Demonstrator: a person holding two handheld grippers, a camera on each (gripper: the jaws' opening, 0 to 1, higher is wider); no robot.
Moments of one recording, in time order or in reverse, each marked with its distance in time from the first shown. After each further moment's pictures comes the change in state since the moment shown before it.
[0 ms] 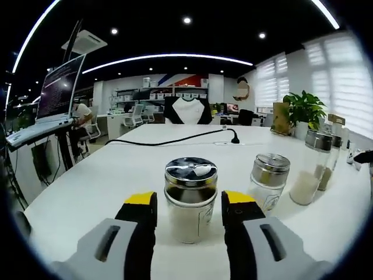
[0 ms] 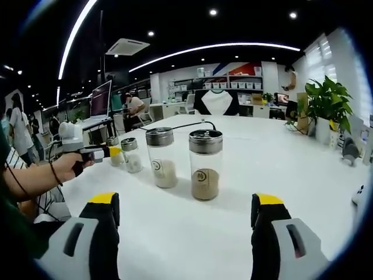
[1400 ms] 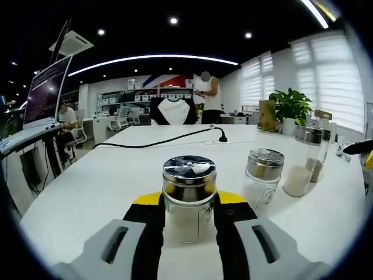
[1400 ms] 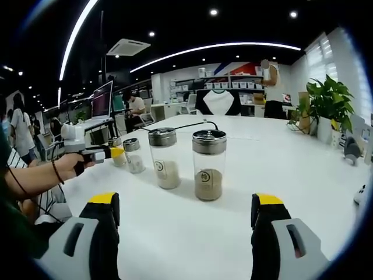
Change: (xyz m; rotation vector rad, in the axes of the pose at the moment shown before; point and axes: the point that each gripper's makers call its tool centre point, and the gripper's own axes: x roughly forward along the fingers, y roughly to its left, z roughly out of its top) left arm 0.001 -0.005 -0.001 0.040 -0.004 -0.135; right arm 0.001 0.005 0.000 0.006 0.000 0.016
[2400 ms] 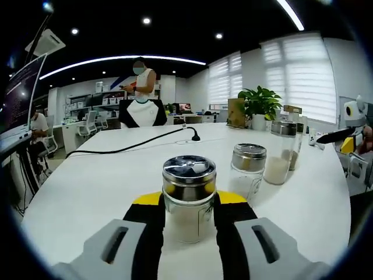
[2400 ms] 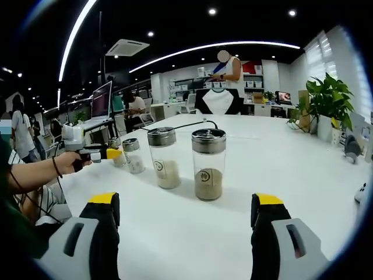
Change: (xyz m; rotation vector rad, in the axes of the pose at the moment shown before) left arm 0.002 -0.008 0.000 0.063 0.003 -0.272; right arm 0.001 0.000 0.000 0.007 0.003 0.001
